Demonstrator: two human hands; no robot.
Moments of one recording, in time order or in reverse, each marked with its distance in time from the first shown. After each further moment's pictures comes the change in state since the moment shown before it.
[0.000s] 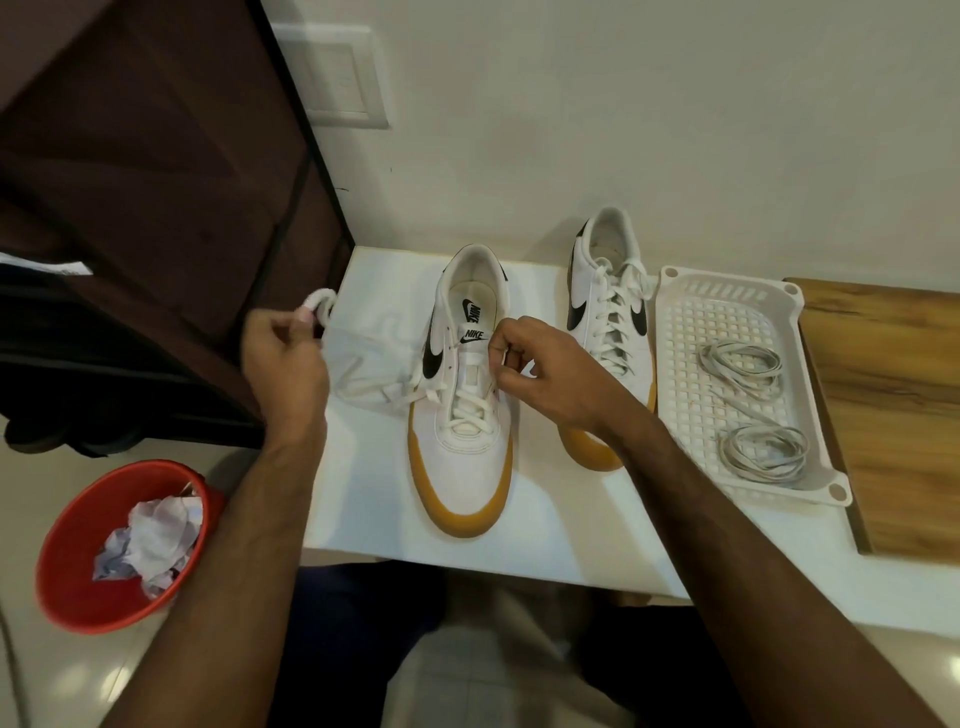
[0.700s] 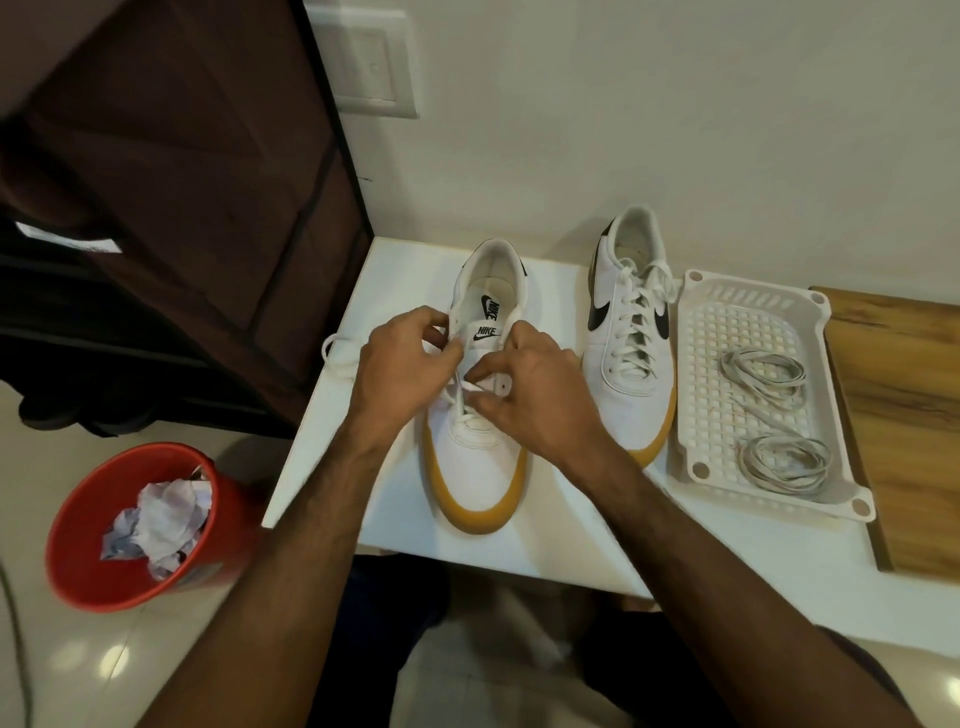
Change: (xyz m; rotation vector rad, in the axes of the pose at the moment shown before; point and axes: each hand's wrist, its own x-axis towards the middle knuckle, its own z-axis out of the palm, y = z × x) left_hand -0.033 0.020 0.037 0.510 -0.548 0.251; right_hand 0.000 -0.034 0.040 -0.372 0.124 0.100
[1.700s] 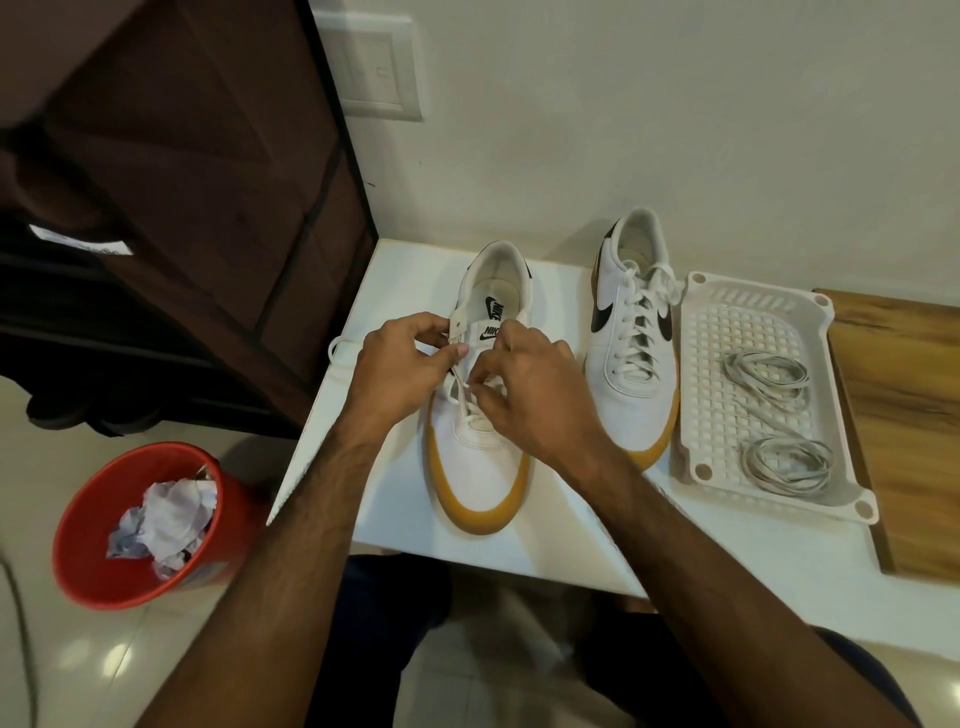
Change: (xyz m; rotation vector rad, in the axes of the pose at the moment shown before) left_hand 0.003 -0.011 -0.003 -0.114 -0.057 -0.014; right_hand 0.002 -0.002 0.003 -0.096 0.044 -0.122
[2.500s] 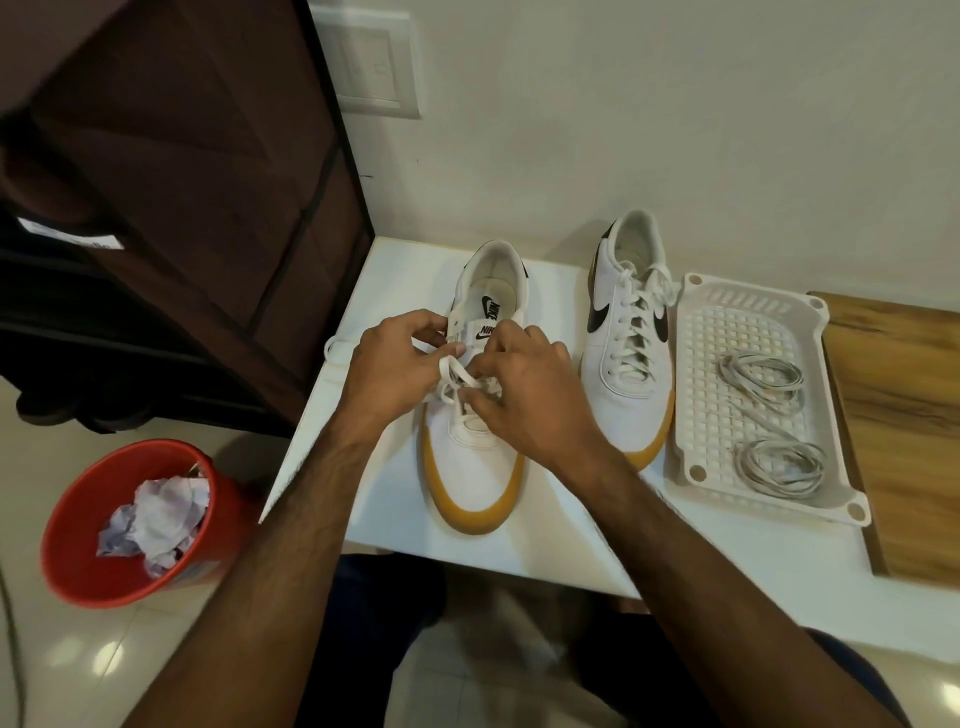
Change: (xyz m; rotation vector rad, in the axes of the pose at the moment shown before) left_hand 0.000 -0.001 -0.001 -0.011 -0.015 -0.003; right_hand -0.001 0.000 0.001 0.004 0.031 0.005
